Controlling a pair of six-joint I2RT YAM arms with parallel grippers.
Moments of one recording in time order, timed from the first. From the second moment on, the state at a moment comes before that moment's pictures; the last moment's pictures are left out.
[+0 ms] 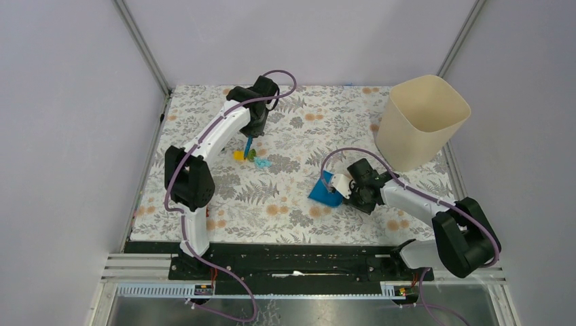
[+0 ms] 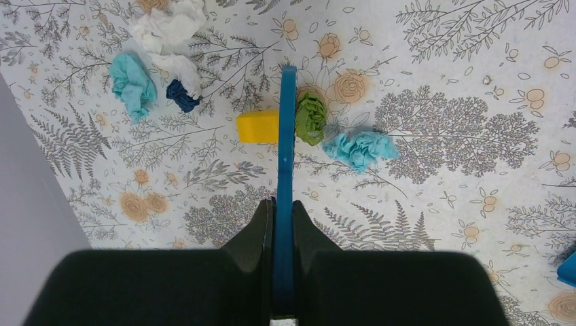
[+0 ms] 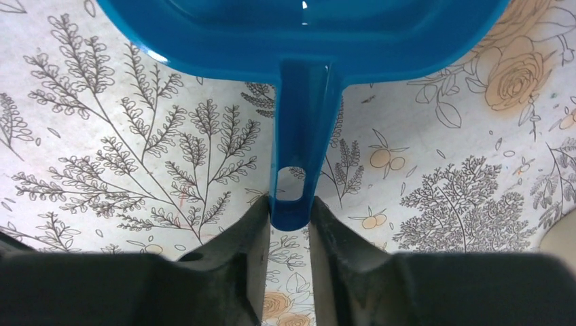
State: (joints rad) left arm -0.47 1.96 1.90 -1.12 -0.33 -0.18; right arm 0.51 1.34 0.64 -0.60 -0.01 -0.65
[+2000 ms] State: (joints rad) left arm -0.69 1.96 1.96 -1.21 -0.33 -0.26; right arm 0.61 1.52 0.96 -0.92 0.03 -0.59
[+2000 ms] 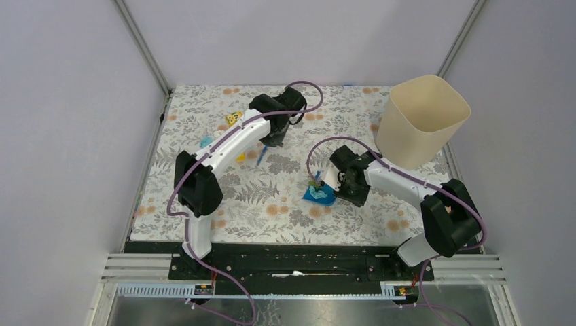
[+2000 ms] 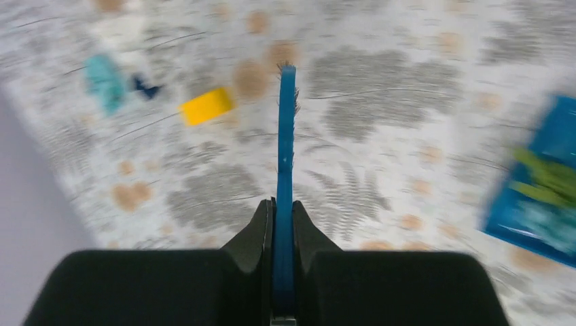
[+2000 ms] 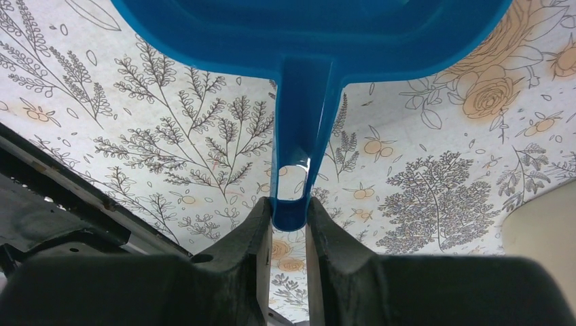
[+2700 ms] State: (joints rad) left arm -0.27 2.18 1.83 -0.97 -0.82 -0.09; right arm 0.63 1.46 0.90 -0.90 -0.02 -0.55
